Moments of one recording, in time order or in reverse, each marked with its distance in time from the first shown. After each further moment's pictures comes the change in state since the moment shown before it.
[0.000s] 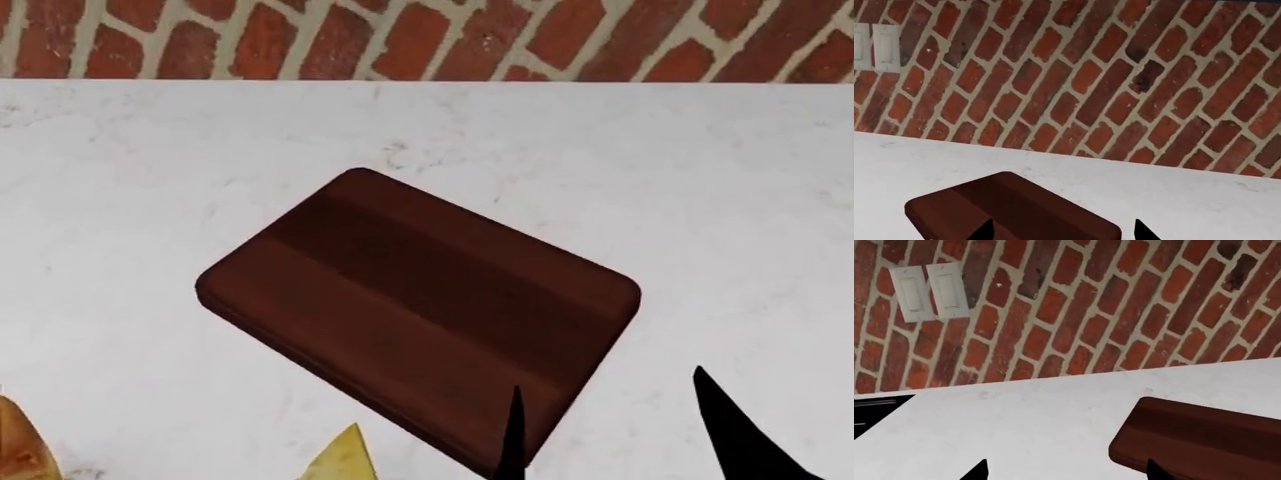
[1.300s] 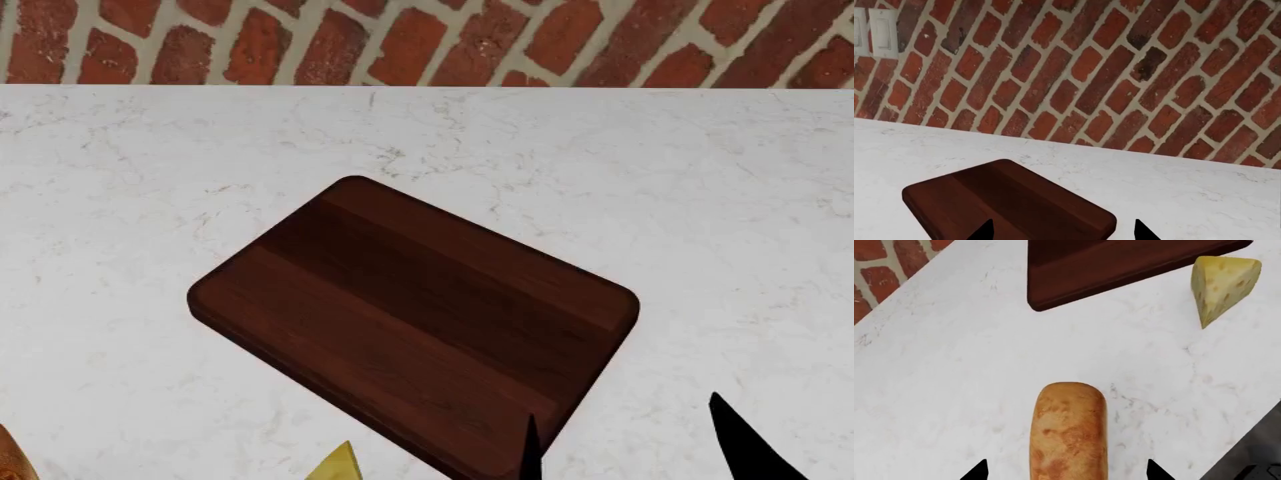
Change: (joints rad) left arm -0.912 -0.562 0.862 -0.439 -0.367 -0.396 0.562; right arm 0.407 0.166 -0.587 0.003 -0.026 -0.243 0.089
